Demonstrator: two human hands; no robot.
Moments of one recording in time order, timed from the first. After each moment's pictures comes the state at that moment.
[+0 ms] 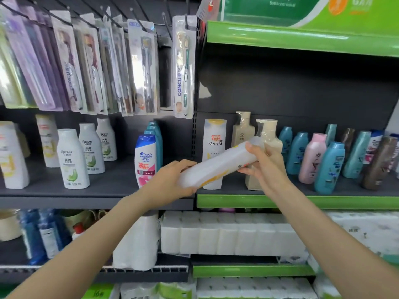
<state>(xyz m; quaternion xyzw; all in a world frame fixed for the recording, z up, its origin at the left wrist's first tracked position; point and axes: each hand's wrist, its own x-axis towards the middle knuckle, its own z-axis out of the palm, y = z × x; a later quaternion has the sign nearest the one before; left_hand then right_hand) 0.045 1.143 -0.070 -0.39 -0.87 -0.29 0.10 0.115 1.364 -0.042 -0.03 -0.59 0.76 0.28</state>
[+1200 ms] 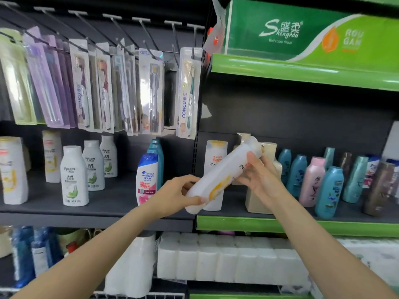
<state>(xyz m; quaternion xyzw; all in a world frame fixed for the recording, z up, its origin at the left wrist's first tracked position) 0.037 1.153 -0.057 -0.39 -0.81 -0.45 0.01 0.101 1.370 -0.021 0.06 -0.54 0.81 0.20</state>
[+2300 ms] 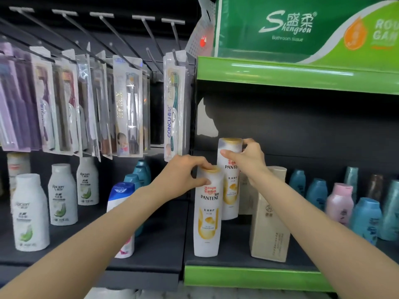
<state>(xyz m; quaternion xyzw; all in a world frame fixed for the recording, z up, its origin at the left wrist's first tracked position) -0.055 1.224 0.020 -0.44 -0.81 -0.29 0.25 -0.030 1.407 0.047 -0.07 -0.79 0.49 0.35</state>
